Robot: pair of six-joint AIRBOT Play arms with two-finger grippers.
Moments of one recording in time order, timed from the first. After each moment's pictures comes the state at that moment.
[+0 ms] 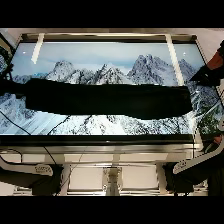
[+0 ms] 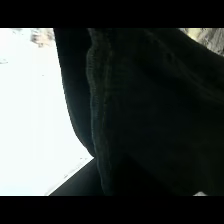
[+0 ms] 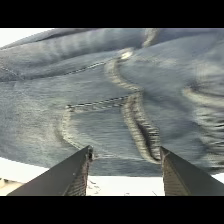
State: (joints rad) left arm 0.51 -1.55 1.44 1.01 -1.27 -1.21; right arm -0.52 -1.80 1.99 -1.08 1.70 1.37
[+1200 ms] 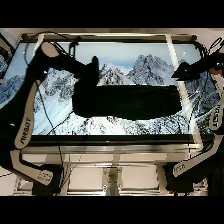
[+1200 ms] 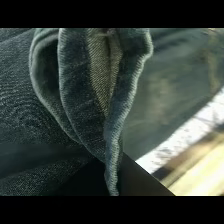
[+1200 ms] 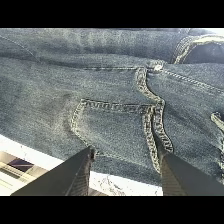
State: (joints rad) left arm -0.25 -1.66 1.76 0.88 -1.27 -1.49; right arm -0.32 -1.80 1.99 -1.05 1.68 1.35
